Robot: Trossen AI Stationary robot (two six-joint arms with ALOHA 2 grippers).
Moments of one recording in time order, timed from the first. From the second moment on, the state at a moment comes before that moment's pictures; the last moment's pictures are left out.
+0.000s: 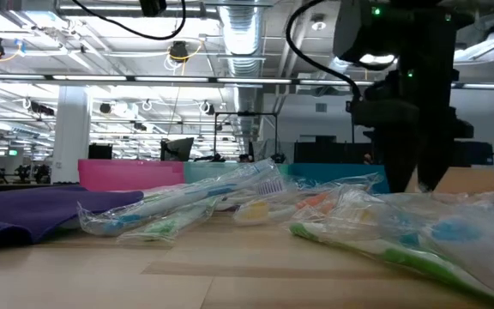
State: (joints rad) left arm 0.02 0.95 0.84 0.08 0.15 -0.72; right arm 0.22 1.65 0.95 -0.80 0.14 1.18
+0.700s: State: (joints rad) left arm 0.02 0.95 0.84 0.10 0.16 -0.72; right arm 0.20 1.69 0.95 -0.82 0.10 1.15
